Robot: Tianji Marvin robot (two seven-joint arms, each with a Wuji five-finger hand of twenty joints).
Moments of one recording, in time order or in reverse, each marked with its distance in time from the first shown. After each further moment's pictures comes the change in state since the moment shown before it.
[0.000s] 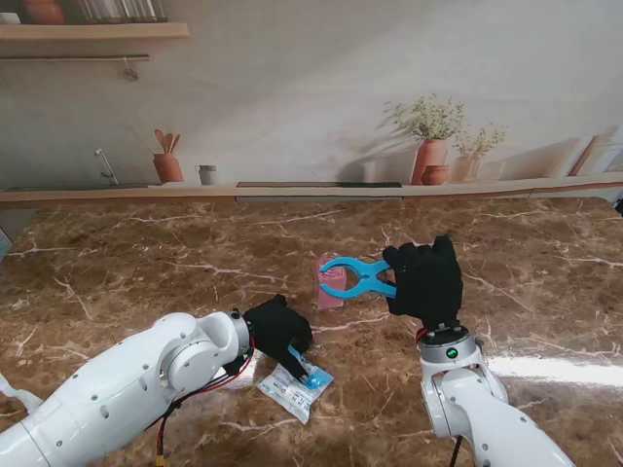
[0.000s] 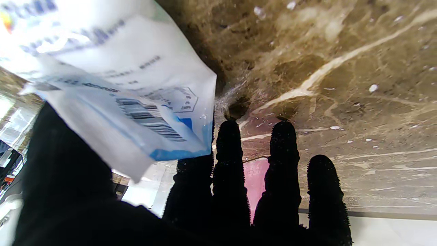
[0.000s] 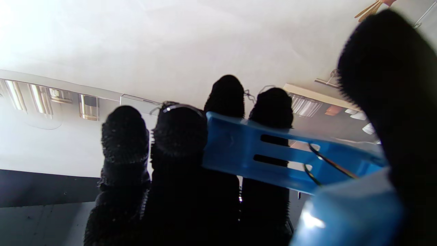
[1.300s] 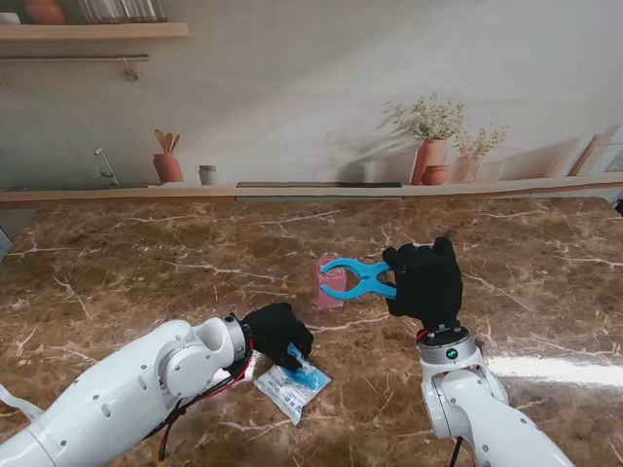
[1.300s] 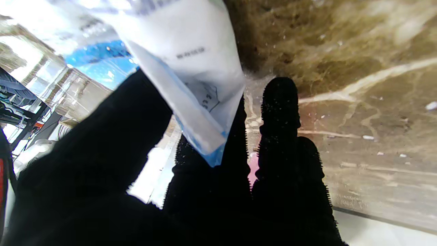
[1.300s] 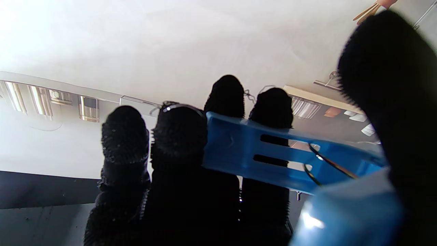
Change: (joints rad) left arm 0.027 -0.030 -0.032 0.092 -0.115 -0.111 0.128; right arm -0.005 0.000 0.002 -0.002 -0.004 0.000 0.006; left_hand 0.136 -0.315 0.723 -0.118 0.196 -0.018 -0.037 -0.488 0.680 0.001 -0.148 -0.031 0.488 -0.063 0.161 -0.103 0.212 -0.225 0.212 -0.075; right_hand 0.000 0.005 -0.003 0.000 0.000 0.000 0.000 0.001 0.000 0.000 0.000 0.000 0.000 0.000 -0.002 0.000 0.000 0.000 0.000 0.000
